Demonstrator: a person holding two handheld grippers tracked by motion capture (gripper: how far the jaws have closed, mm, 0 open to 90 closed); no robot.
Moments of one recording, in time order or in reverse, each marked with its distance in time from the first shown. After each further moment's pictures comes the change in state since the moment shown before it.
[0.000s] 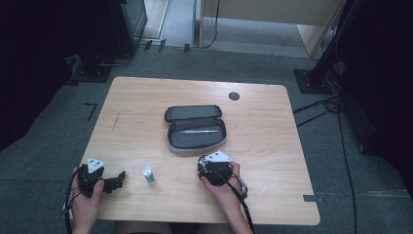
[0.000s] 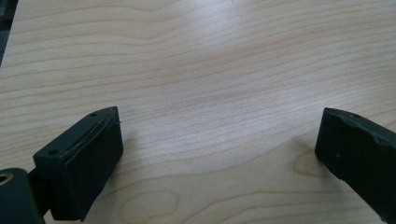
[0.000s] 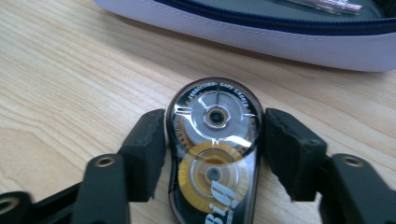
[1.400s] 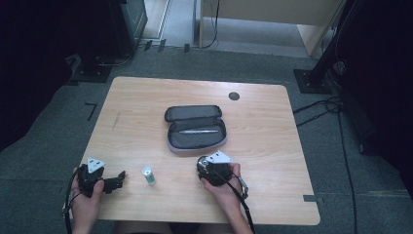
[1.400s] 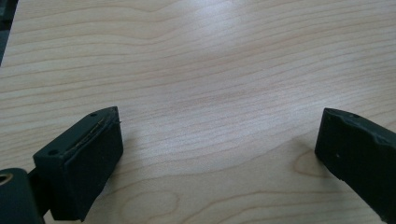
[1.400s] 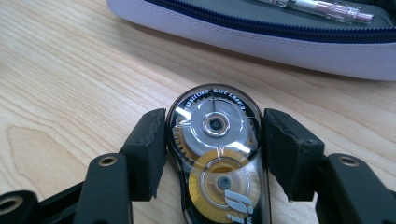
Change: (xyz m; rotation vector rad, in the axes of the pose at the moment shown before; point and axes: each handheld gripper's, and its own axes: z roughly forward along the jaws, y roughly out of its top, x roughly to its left) left arm 0.000 0.000 0.000 -0.001 0.000 -0.001; right arm -0.003 -0.002 0.000 -0.039 0.047 -0.014
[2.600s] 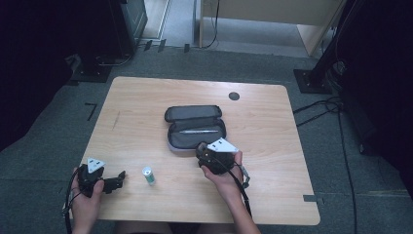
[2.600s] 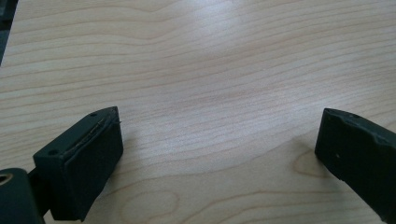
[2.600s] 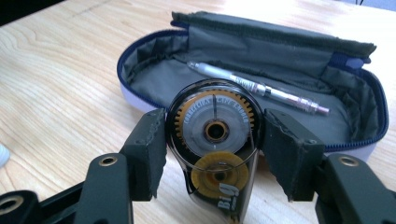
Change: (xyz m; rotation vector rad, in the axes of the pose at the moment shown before) left arm 0.000 0.000 0.000 0.000 -0.001 -0.001; right arm -0.007 0.044 -0.018 -0.136 0.025 -0.009
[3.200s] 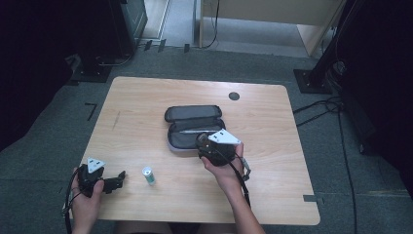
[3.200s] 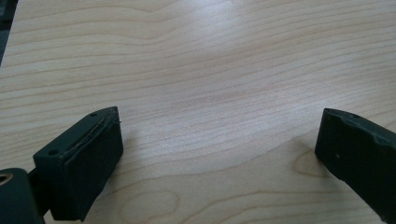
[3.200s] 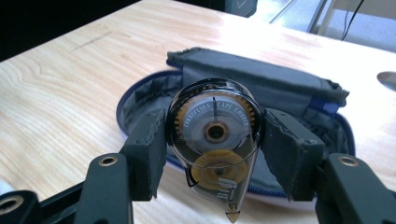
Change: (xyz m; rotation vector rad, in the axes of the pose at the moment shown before) left arm 0.000 0.000 0.000 0.000 0.000 0.000; right arm -0.004 0.031 -0.007 -0.057 -0.009 0.000
